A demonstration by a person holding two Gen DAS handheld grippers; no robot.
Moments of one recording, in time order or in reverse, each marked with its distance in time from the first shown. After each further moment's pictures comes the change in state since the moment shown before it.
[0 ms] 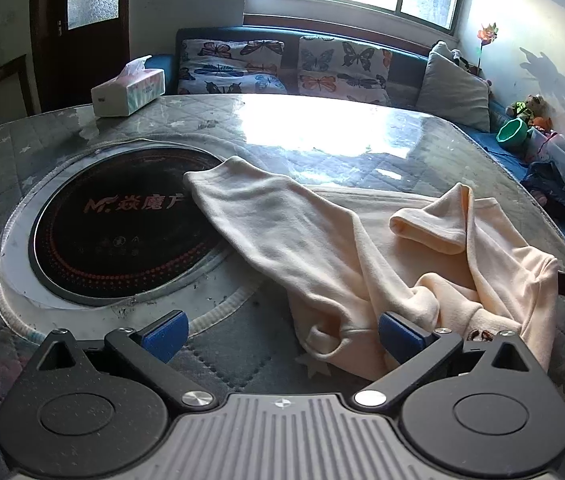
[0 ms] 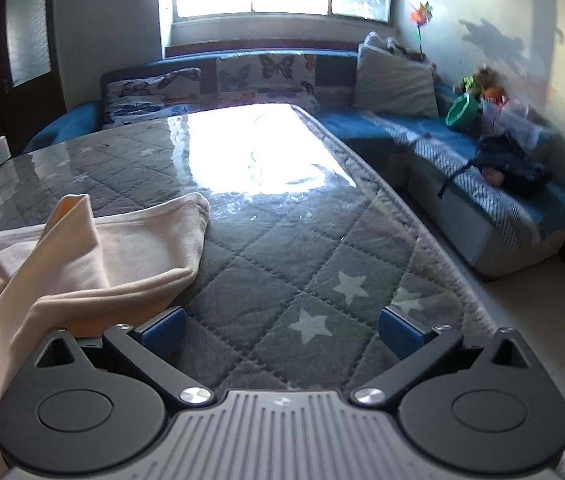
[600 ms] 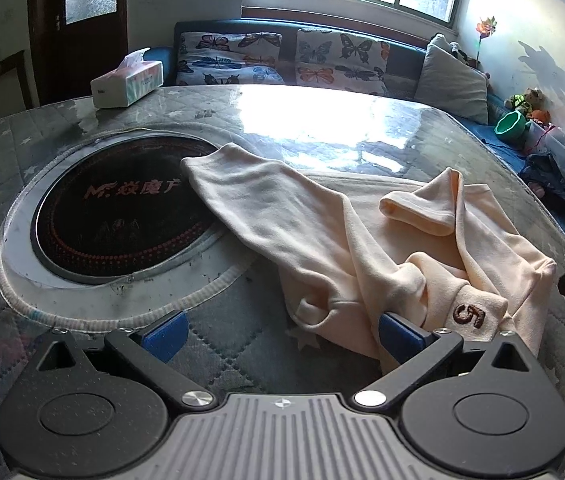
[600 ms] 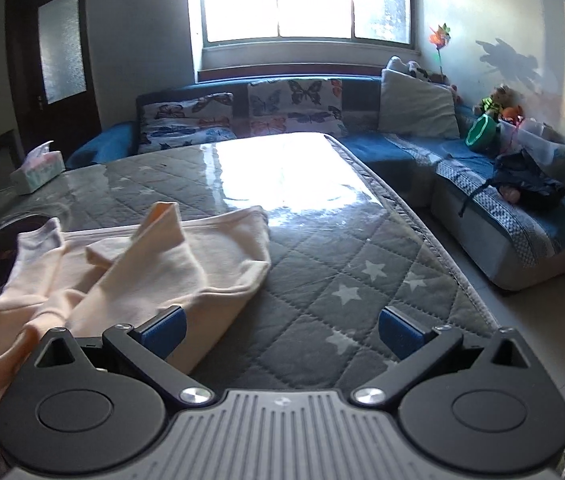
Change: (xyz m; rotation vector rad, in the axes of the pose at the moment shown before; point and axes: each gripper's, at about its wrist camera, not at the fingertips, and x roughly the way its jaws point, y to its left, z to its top) left arm -0.004 0.000 -0.006 -0.010 0.032 -0.012; right arm -0.085 0.027 -0.035 -0.022 -0.123 0.112
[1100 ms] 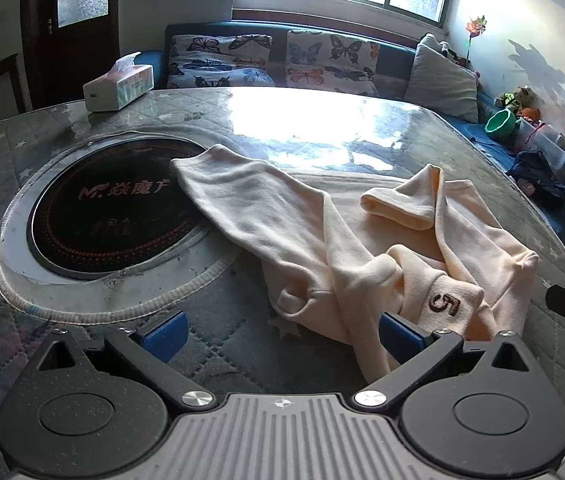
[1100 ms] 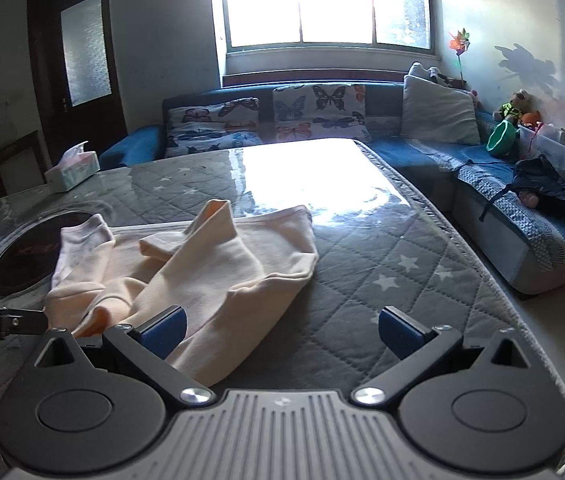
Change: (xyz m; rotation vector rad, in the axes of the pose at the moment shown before) left arm -0.013 -0.009 -0.006 0.024 -0.007 -0.025; right arm -0.032 0.021 -0.008 -0.012 -0.009 0.068
